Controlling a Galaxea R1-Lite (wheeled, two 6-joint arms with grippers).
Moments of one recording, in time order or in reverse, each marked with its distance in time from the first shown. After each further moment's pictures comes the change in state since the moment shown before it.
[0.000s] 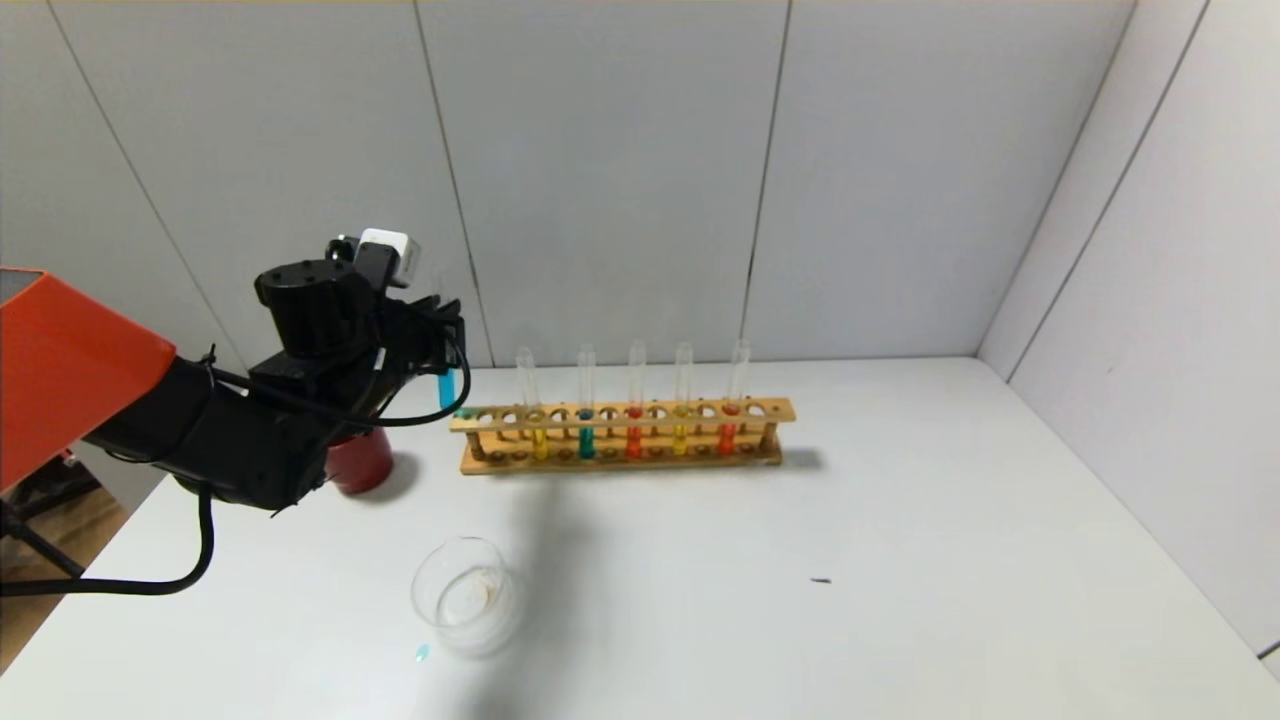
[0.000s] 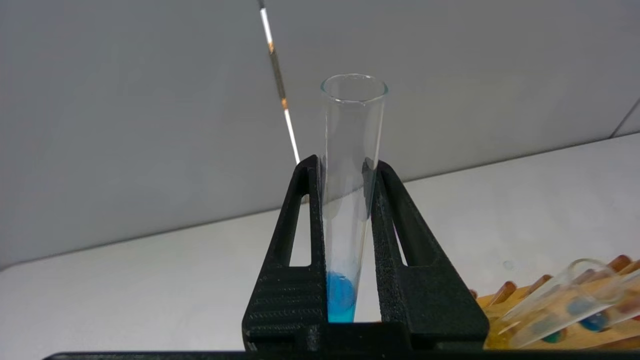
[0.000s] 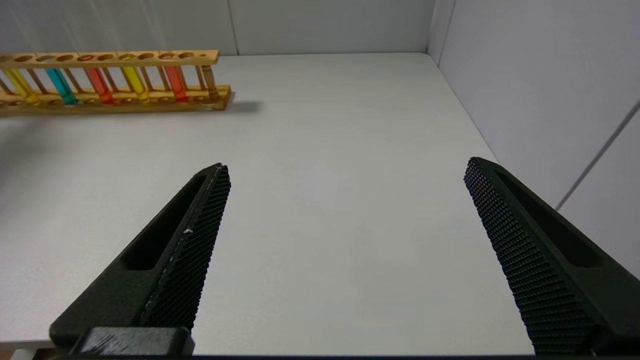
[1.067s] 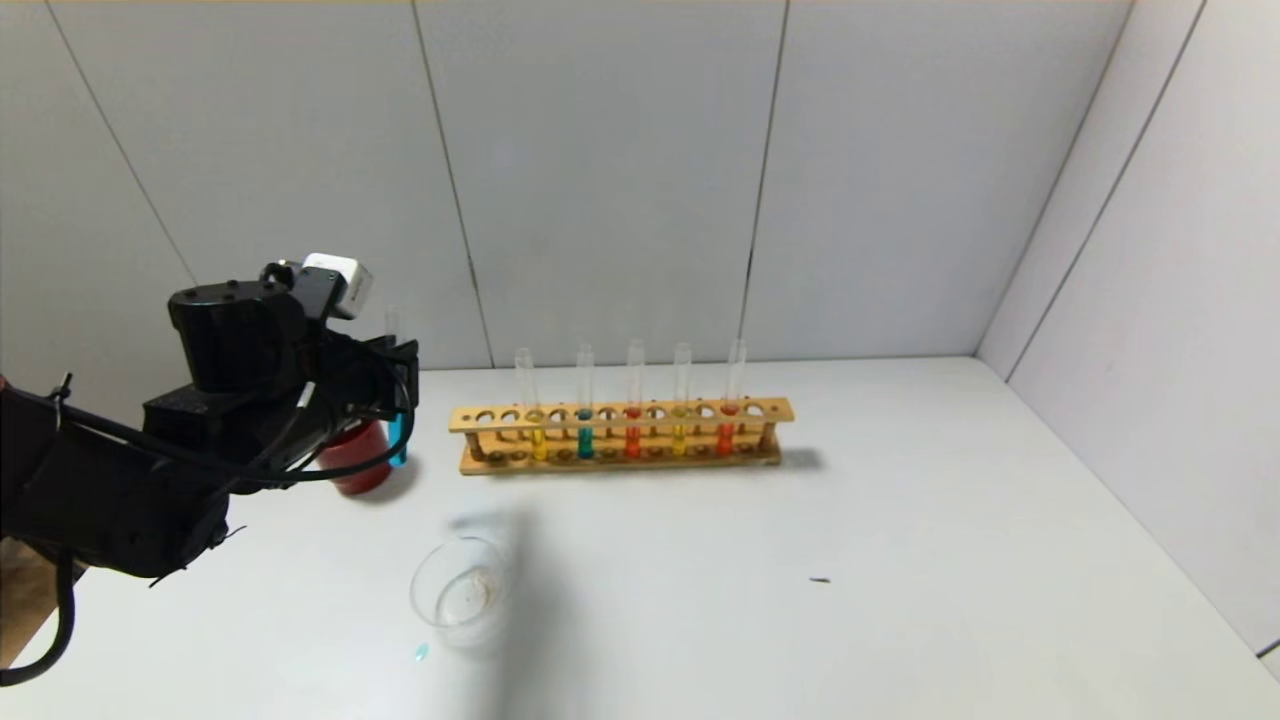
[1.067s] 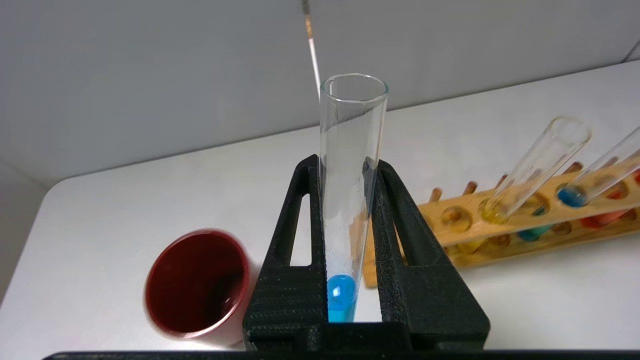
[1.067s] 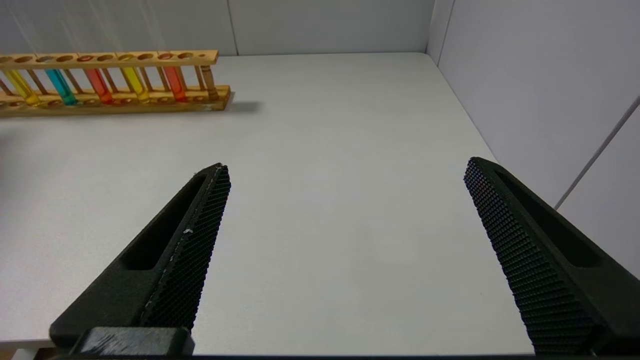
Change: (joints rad) left arm 0.036 -0.219 0.250 0.118 0.026 -0.002; right arm 0.000 0.000 0.000 0.000 -0.001 0.000
